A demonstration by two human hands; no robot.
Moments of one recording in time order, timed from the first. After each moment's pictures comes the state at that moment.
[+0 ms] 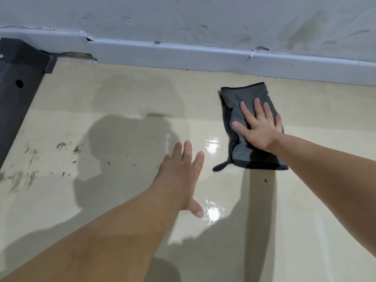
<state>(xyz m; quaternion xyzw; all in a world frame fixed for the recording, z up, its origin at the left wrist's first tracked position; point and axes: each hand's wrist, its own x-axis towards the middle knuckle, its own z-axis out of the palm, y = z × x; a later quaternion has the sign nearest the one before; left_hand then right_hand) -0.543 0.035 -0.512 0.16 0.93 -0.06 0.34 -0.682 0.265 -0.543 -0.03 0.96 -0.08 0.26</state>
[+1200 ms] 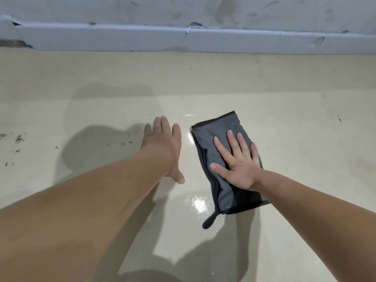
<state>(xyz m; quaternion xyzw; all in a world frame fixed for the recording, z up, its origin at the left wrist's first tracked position) -0.535 0.123 -0.503 0.12 0.93 -0.12 0.34 -0.492 0.356 -0.534 -0.05 0.93 -0.06 0.35</state>
